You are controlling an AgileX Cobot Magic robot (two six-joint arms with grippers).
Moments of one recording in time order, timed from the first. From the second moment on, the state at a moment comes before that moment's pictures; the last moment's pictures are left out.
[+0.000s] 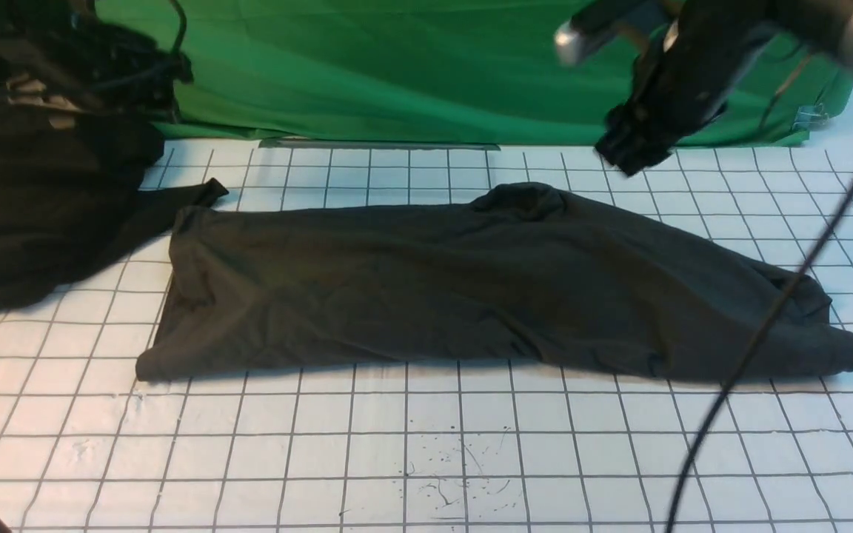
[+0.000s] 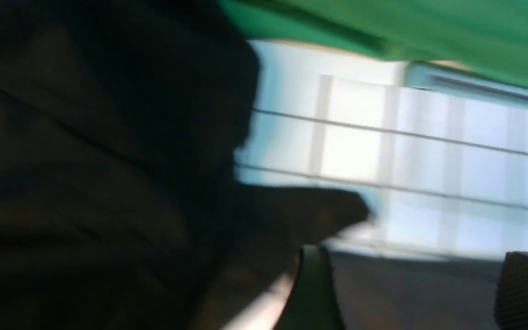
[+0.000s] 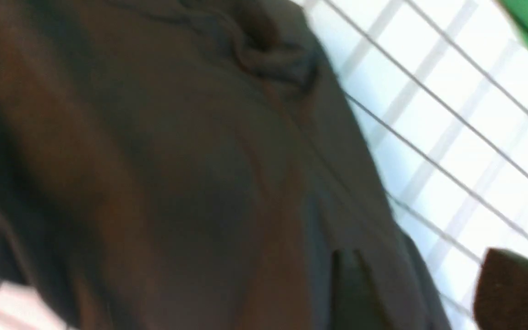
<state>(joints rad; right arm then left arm) 0.33 2.01 -2.01 -0.10 1.16 -0.23 0.03 2.01 -1.86 -0.08 0.80 -0.11</state>
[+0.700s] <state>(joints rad) -0.02 2.02 -1.62 0.04 0.98 -0.32 -0.20 1.97 -1.41 -0.19 0.90 0.13</state>
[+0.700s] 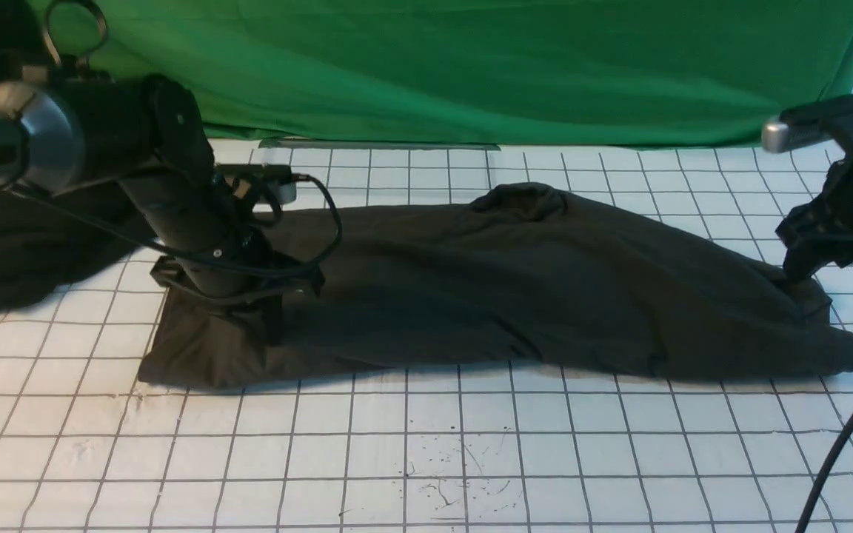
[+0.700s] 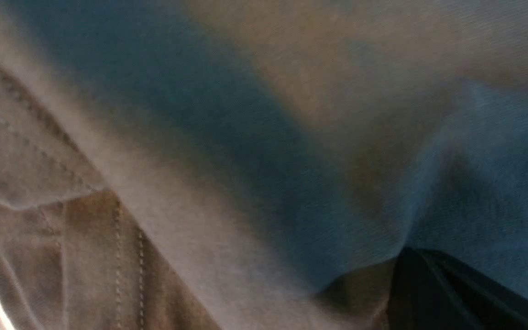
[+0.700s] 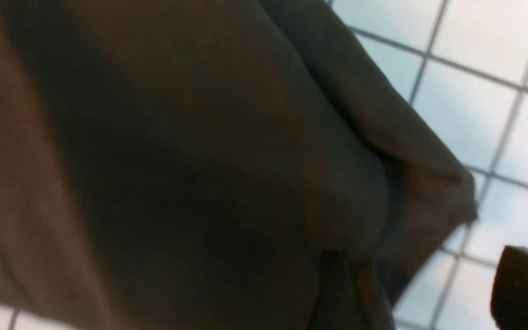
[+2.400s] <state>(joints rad) -0.07 2.04 -2.01 0.04 1.20 -0.12 -0.13 1.71 -1.41 -0.04 0.97 -0.03</state>
